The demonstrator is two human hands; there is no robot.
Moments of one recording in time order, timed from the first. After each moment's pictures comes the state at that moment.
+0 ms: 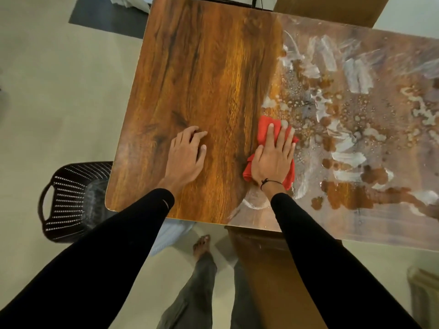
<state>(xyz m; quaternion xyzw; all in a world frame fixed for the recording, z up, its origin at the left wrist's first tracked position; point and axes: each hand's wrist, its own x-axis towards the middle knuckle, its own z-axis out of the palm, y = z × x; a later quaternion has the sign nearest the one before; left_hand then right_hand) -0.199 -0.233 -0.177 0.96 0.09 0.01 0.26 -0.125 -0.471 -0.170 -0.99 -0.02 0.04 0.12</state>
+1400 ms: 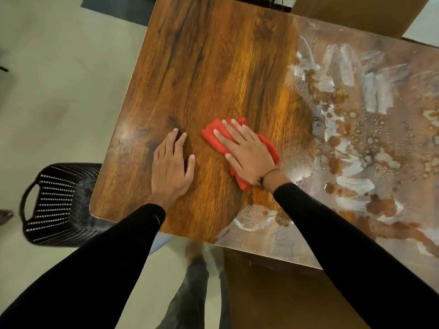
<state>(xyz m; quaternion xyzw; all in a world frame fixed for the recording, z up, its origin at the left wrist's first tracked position) -0.200 -0.243 -0.174 0.96 0.21 0.02 0.20 -0.051 -0.445 -0.162 -0.87 -0.48 0.10 0.07</state>
